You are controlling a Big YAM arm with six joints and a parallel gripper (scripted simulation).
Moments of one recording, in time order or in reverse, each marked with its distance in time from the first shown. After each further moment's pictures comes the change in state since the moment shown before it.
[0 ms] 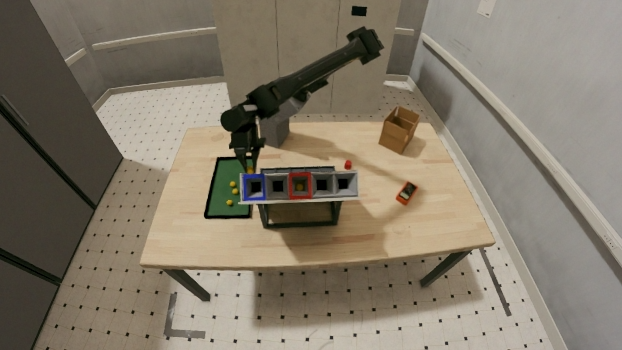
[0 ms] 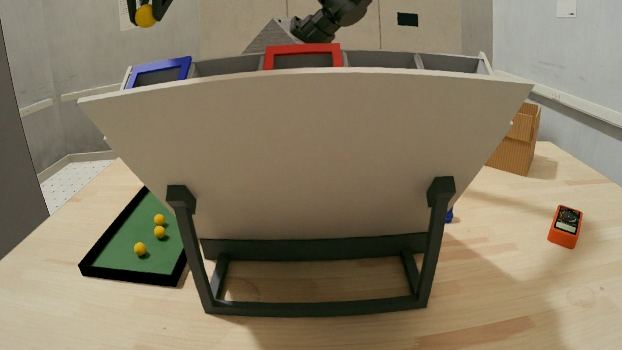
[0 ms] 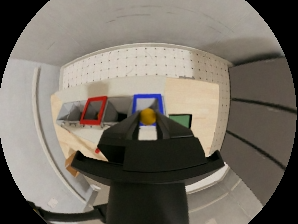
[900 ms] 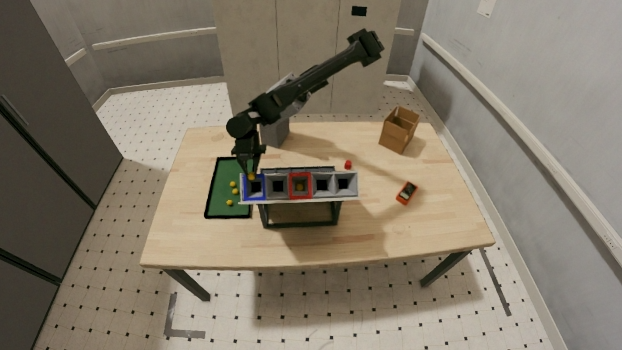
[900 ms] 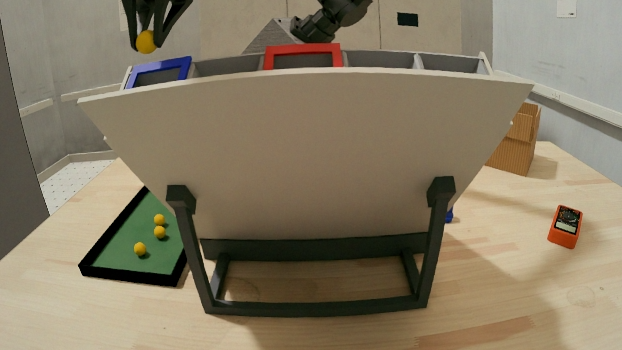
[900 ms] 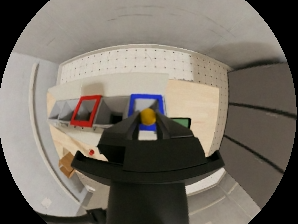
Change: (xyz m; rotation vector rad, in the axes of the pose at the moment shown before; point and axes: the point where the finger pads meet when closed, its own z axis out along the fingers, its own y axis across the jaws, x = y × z) arm 0.012 -0.001 0.024 0.009 -0.027 -0.049
